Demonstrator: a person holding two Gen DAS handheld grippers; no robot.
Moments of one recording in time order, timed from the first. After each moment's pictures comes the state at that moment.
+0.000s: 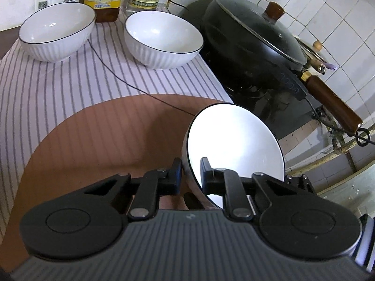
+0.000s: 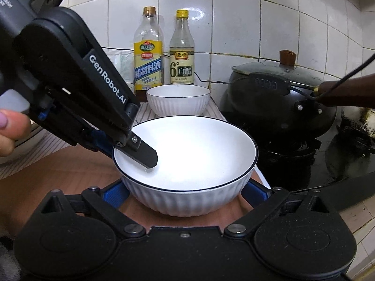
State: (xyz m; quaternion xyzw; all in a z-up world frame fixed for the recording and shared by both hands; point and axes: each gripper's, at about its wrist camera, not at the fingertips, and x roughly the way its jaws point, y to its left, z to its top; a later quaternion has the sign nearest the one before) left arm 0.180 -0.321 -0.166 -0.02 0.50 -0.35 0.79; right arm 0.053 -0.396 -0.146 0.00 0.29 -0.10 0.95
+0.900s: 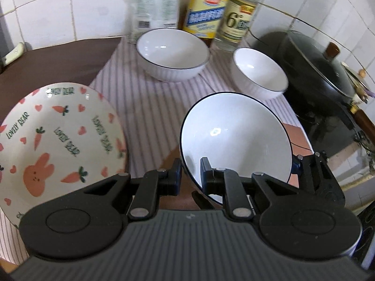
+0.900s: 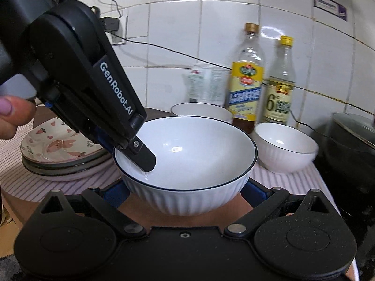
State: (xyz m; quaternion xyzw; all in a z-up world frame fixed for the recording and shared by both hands) left arm 0.205 -0.212 -0.127 0.00 0.48 -0.22 0.85; right arm 0.126 -0.309 -0.136 -0.06 0.27 0.07 0.96
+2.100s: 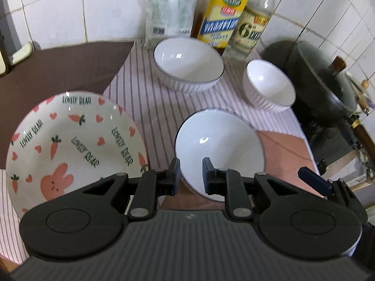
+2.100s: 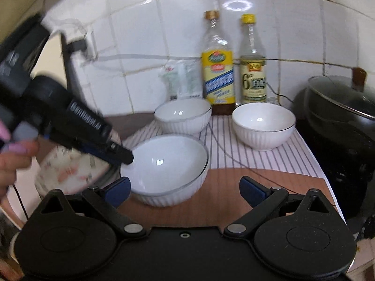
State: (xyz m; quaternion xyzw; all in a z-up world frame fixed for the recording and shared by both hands) left arm 0.219 -0.200 -0.102 -0.02 0.49 -0.22 0.84; right arm 0.111 -0.338 -0.094 0.07 0.32 0.02 0.95
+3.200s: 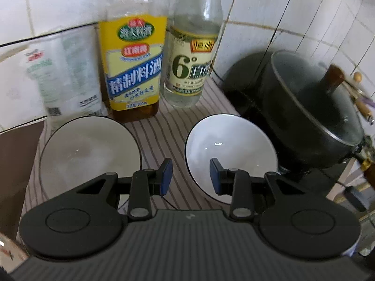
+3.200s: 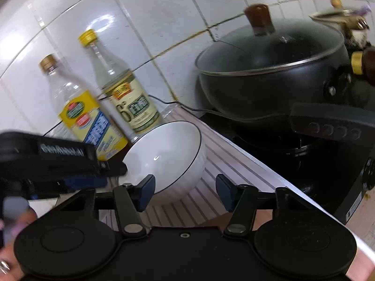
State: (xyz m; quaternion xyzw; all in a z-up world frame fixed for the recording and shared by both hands) left arm 0.327 -0.358 -0.122 0.05 0.44 -0.30 0.84; right arm 0.203 -0.438 -0.134 0.28 0.27 -0.23 0.89
